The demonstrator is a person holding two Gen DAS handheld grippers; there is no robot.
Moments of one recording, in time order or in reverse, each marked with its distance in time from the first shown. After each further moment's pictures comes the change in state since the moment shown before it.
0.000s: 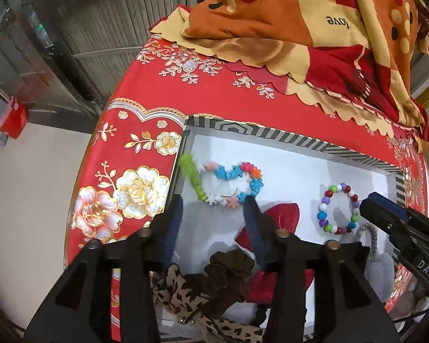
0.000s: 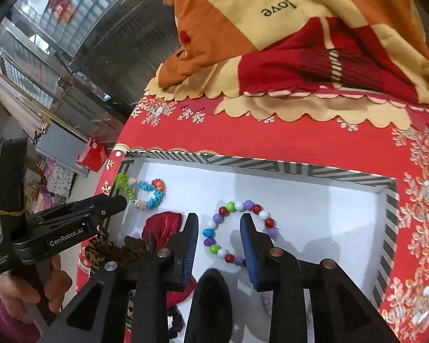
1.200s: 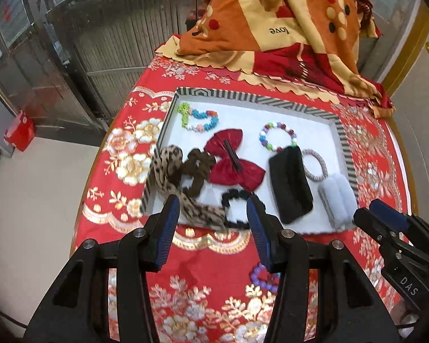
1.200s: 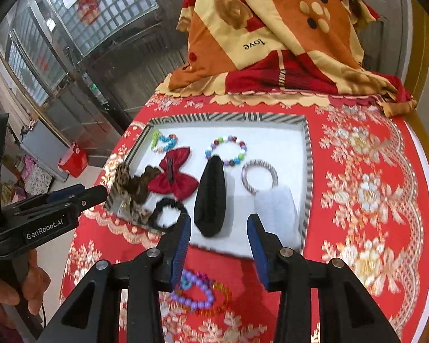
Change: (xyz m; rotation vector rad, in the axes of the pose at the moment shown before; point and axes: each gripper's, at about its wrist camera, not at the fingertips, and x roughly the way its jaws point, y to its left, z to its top) left arm -0.120 -0.033 -0.138 0.047 -0.146 -0.002; right arm -0.122 0.042 -0.140 -0.045 -0.139 -0.158
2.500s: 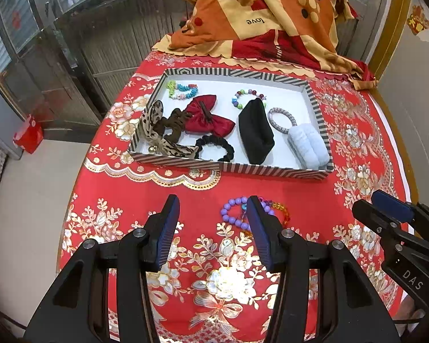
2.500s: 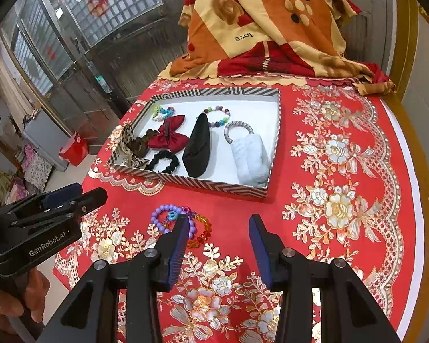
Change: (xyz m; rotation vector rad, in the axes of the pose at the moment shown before) left arm -0.045 -0.051 -0.088 0.034 -0.026 0.043; right arm -0.054 -0.022 -0.073 -0.023 0.017 -0.013
